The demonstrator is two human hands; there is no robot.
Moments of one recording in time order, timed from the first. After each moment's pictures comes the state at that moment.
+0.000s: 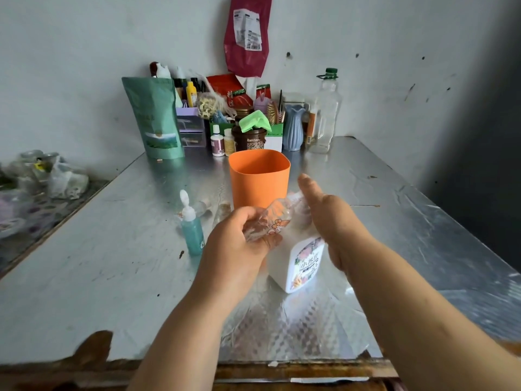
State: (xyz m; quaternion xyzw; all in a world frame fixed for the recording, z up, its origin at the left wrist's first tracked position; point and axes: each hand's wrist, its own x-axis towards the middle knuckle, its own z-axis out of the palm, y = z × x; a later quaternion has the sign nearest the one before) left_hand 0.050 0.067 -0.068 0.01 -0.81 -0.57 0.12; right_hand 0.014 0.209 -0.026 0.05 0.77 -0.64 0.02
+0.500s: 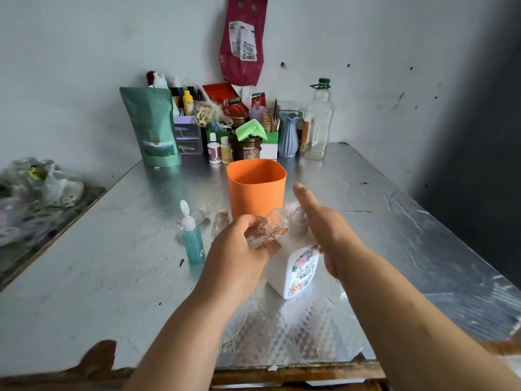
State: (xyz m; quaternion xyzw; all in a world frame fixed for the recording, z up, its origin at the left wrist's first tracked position) left_hand 0.051 0.066 -0.057 0.01 -0.85 -0.52 0.09; right_hand 0.018 0.211 -0.020 0.08 0.74 -0.67 0.06
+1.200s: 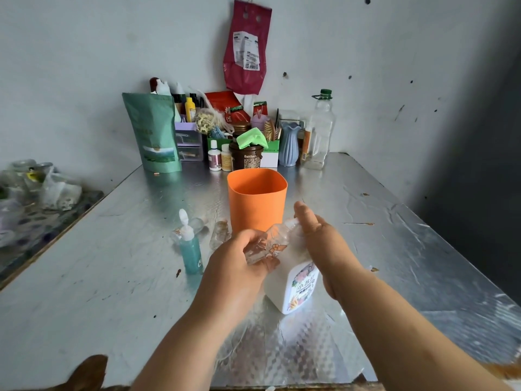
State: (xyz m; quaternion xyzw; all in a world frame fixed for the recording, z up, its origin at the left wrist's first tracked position) left_hand 0.050 0.063 -0.060 0.00 -0.85 -0.52 0.09; right_hand 0.005 0.206 -0.039 0.07 0.76 -0.65 0.02
